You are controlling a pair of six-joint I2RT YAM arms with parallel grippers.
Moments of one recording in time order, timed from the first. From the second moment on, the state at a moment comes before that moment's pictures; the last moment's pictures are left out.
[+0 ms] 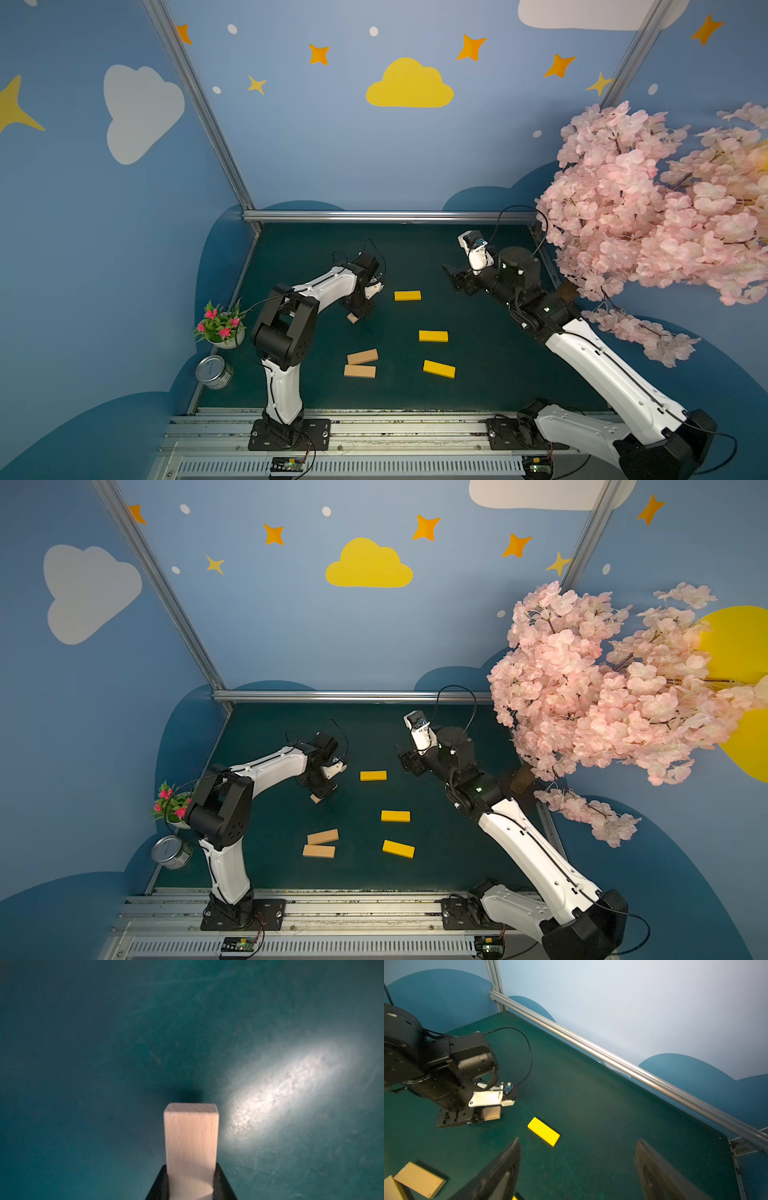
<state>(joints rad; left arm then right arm) -0.45 1.92 1.37 -0.85 -0.06 0.21 0.58 1.10 1.06 -0.30 0.03 -0.16</state>
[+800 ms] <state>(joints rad) -0.55 2.07 1.52 -0.86 -0.12 -0.38 0.58 1.03 1.03 -0.43 0.10 -0.10</state>
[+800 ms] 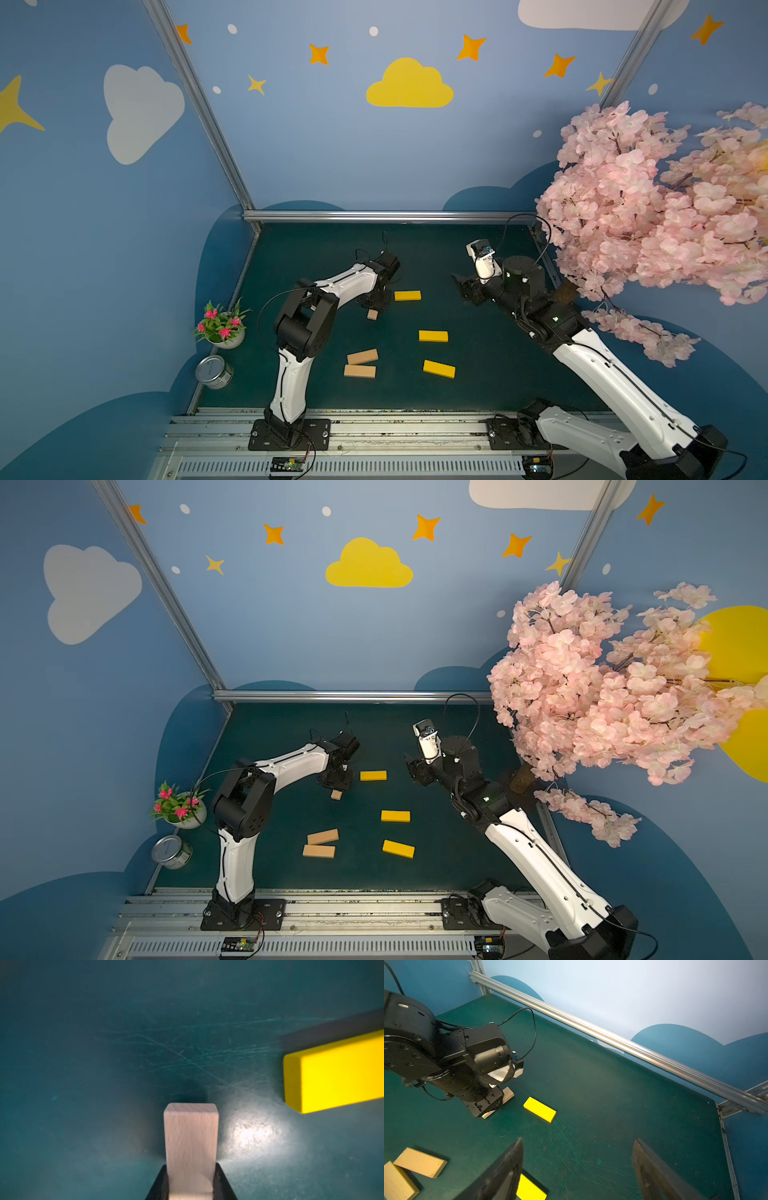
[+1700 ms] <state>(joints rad) -0.61 2.16 1.63 -0.86 -0.12 -0.52 0.58 0.97 1.00 -0.46 0.13 -0.10</state>
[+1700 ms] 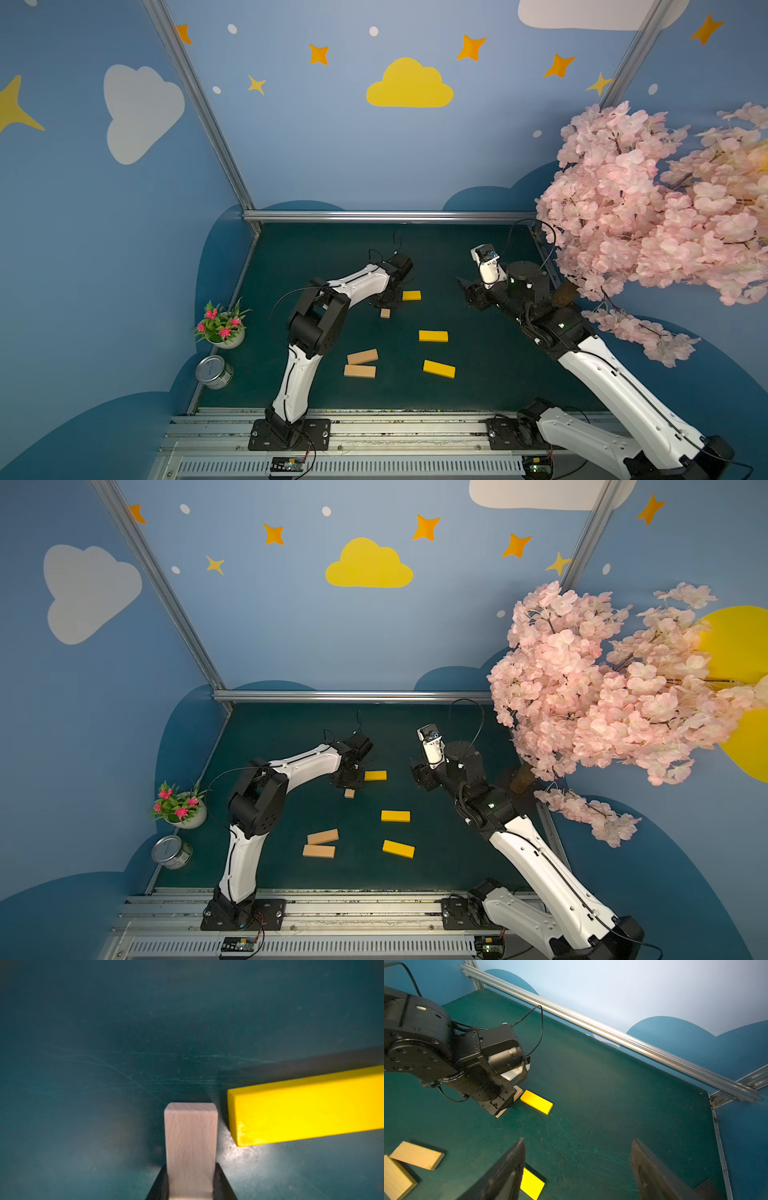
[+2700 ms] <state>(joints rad) -0.63 2.19 1.69 -0.87 -0.14 -0.59 0.58 0.94 0.99 -0.47 0.13 -0.10</state>
